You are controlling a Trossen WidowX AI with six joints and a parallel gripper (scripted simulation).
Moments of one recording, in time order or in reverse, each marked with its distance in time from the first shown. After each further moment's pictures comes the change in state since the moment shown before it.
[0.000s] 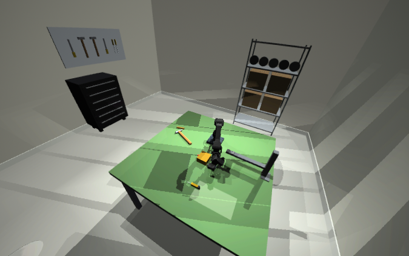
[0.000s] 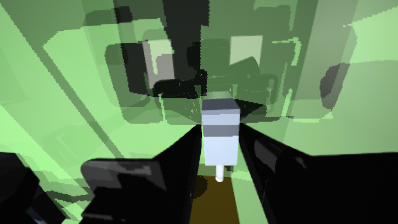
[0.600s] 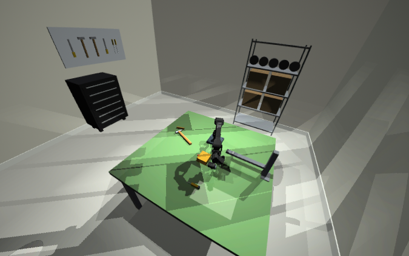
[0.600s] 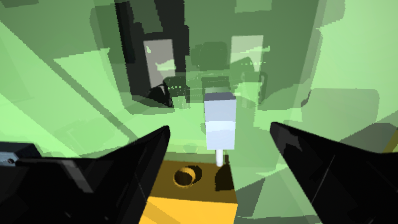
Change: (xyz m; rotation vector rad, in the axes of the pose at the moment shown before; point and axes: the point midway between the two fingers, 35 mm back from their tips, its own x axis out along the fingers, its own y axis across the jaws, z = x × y) arm -0.019 0.001 -0.001 0.000 0.002 0.006
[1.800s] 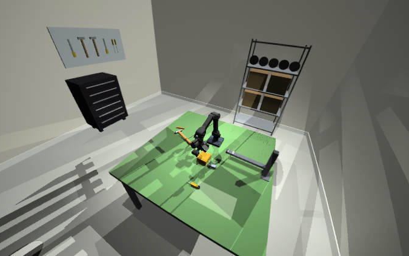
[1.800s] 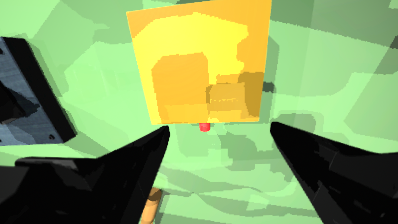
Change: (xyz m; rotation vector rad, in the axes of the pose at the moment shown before) arm -0.038 0.032 -0.166 0.083 0.011 0.002
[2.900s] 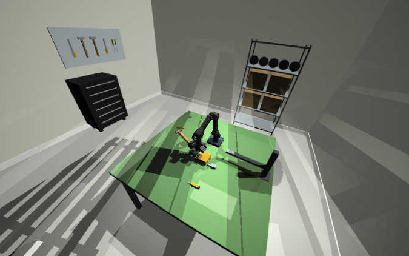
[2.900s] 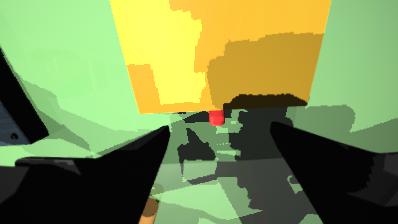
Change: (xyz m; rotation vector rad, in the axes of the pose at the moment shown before) arm 0.038 0.014 -0.029 0.005 0.001 -0.008
